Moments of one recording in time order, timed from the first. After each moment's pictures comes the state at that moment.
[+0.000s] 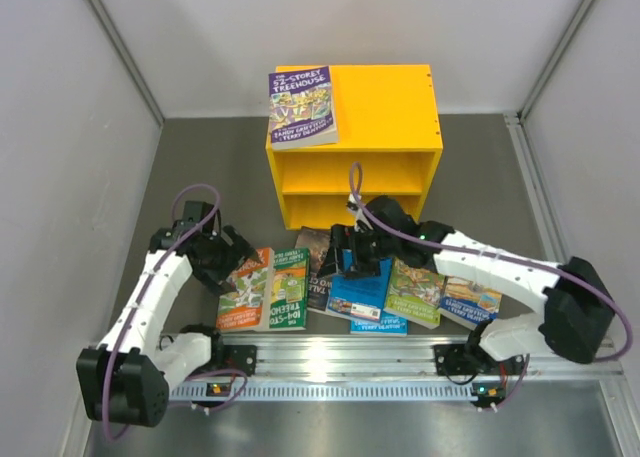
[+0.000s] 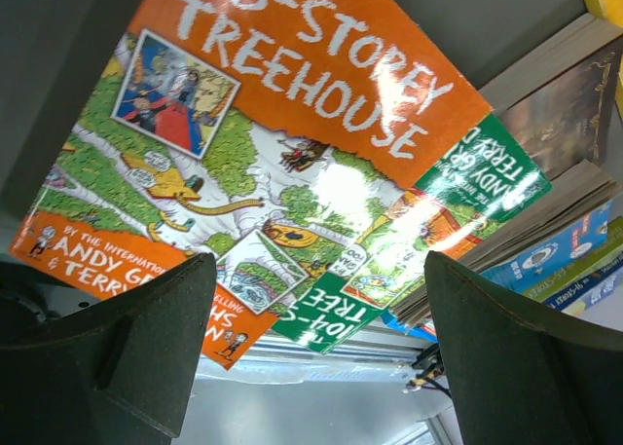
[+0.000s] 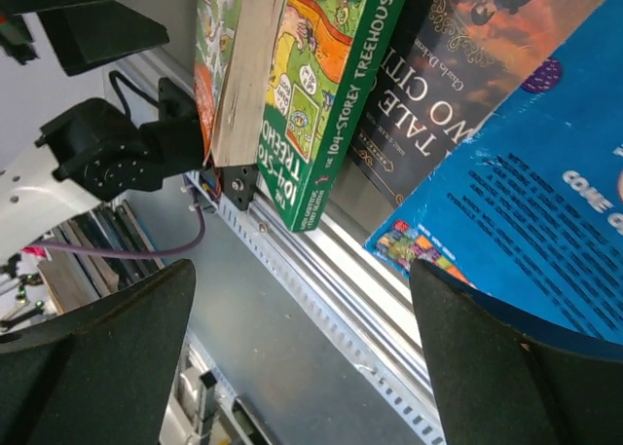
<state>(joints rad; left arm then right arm) -0.10 1.01 0.79 -1.02 0.16 -0.91 0.87 1.29 0.92 -0.38 -0.39 0.81</state>
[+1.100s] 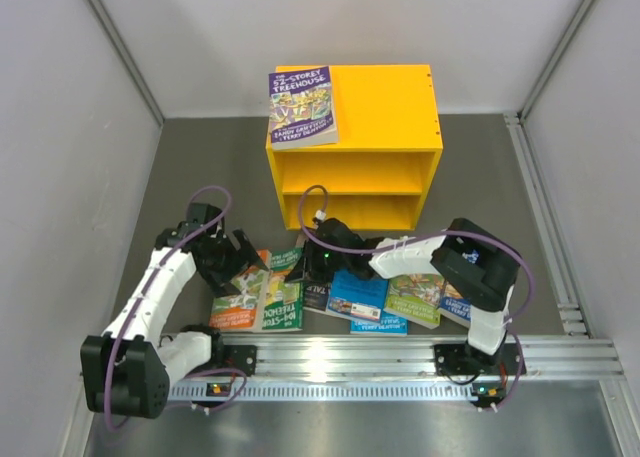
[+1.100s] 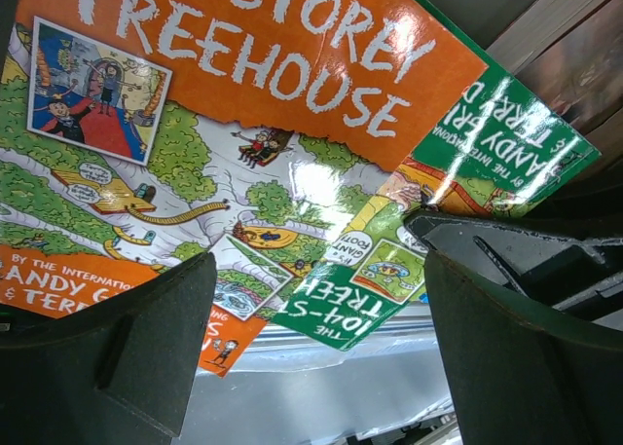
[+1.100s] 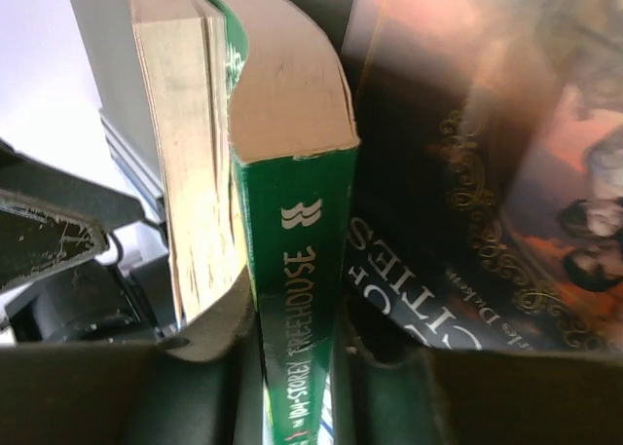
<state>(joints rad) -0.10 1.07 0.74 -0.95 0.27 -0.76 1.00 1.85 0.94 0.21 -0.27 1.12</state>
